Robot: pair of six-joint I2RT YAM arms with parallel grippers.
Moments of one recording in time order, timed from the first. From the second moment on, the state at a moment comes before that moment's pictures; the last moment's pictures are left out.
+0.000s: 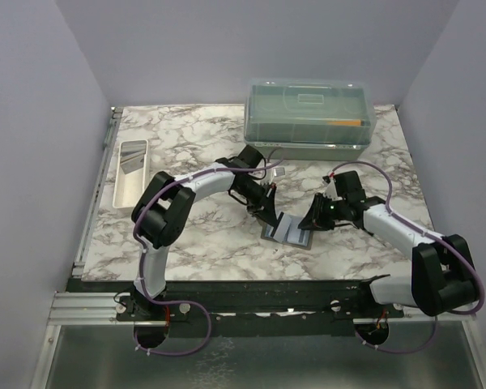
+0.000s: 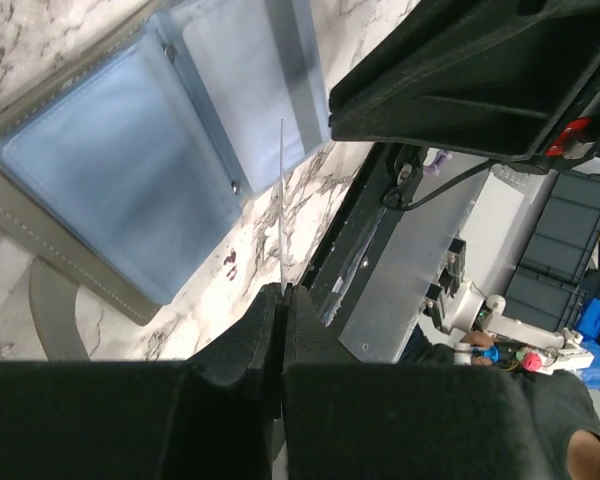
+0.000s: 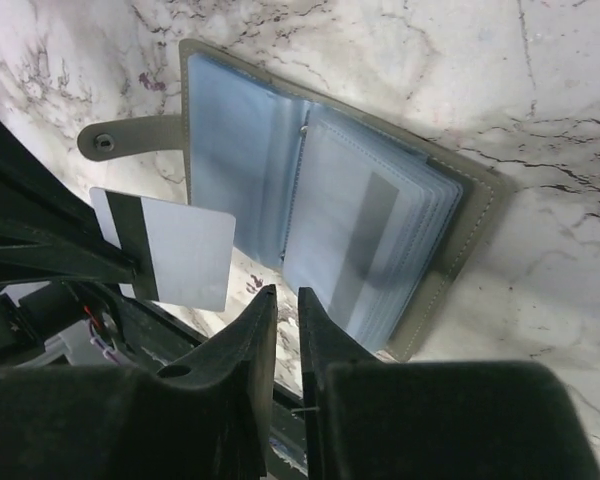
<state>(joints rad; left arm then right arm) -0.65 2.00 1.39 -0.55 0.92 -0.30 0.28 1.31 0.65 -0.34 -0.49 0.56</state>
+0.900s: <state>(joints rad) -0.65 2.14 1.46 -0.55 0.98 -0.34 0.28 1.40 0.64 -0.31 -0.38 0.61</state>
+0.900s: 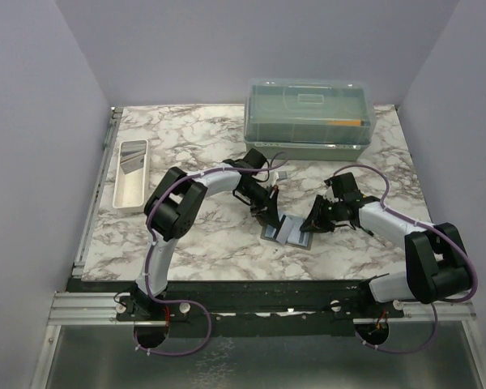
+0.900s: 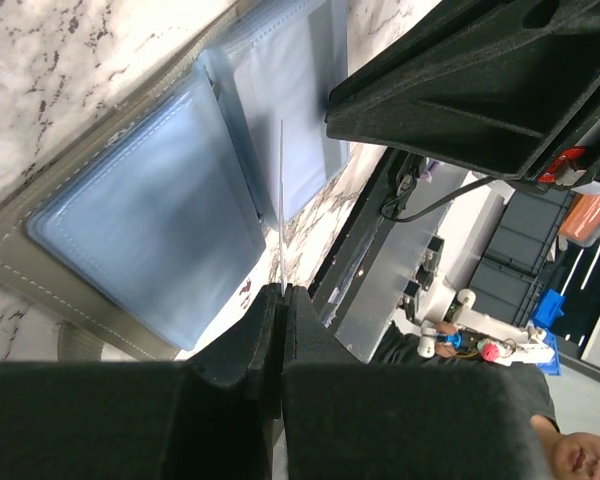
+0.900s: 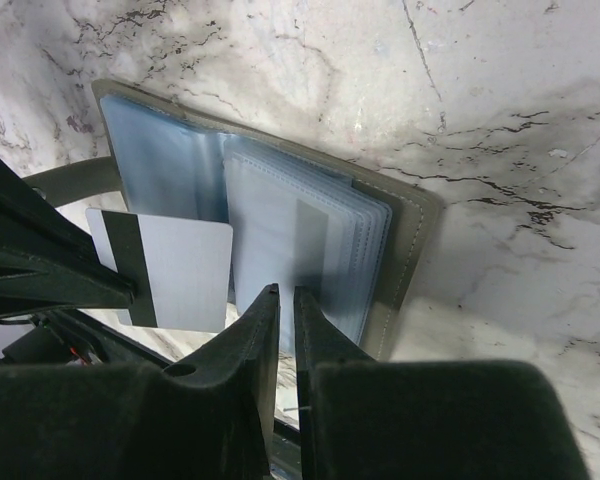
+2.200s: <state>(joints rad) -0.64 2.23 1.54 -0.54 1.00 -0.39 0.28 1.38 0.64 -0.32 -0.37 0.63</state>
